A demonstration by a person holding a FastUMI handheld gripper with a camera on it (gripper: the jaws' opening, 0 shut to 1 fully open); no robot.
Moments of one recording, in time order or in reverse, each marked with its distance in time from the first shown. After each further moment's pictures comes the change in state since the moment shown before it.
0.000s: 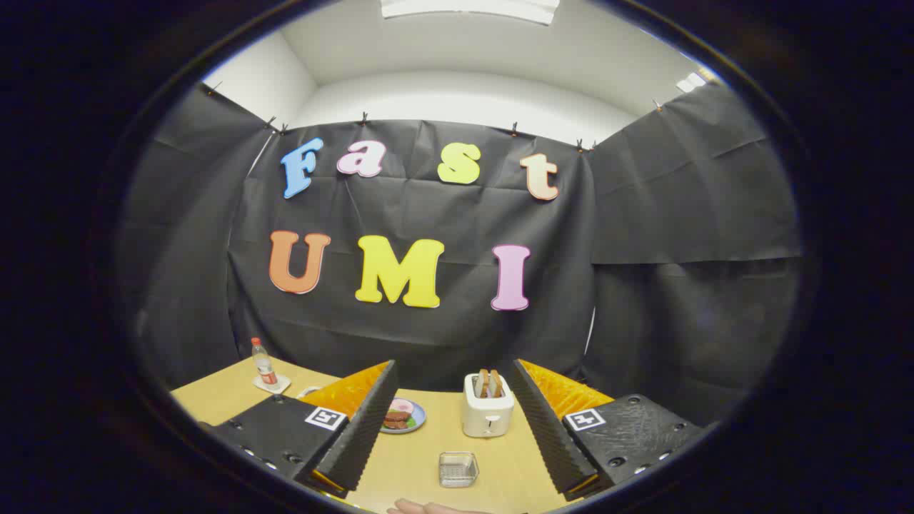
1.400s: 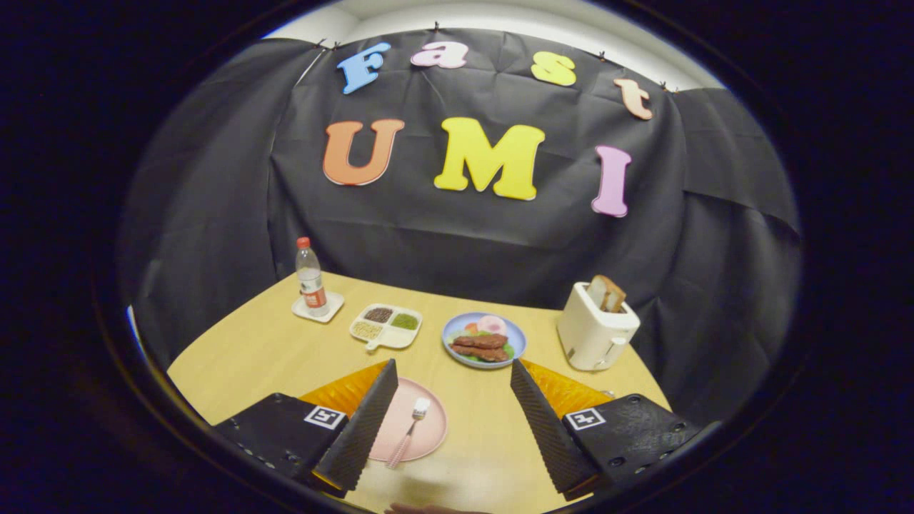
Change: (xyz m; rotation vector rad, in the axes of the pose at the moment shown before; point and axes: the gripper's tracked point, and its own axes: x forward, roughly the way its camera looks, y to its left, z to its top) arm 0.078 0.233 -0.206 -0.090 0.421 0.175
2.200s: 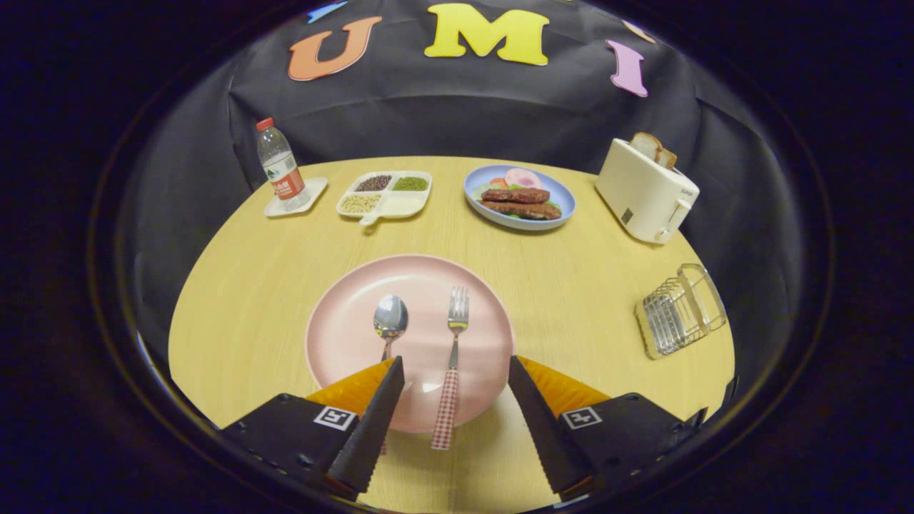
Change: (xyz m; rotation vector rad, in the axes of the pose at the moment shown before) arm 0.072 0.051 -0.151 0.118 0.493 -0.043
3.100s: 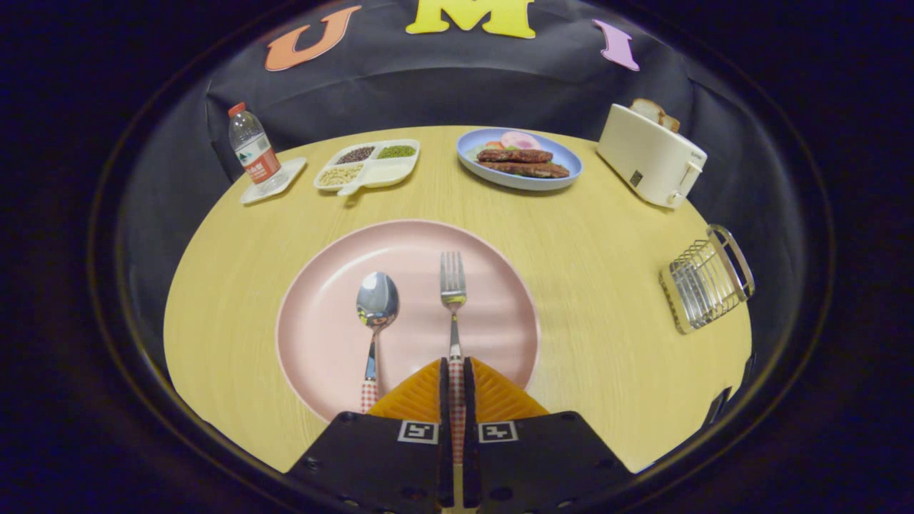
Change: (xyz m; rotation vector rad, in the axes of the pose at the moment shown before) arm 0.033 0.006 -0.021 0.062 0.084 -0.016
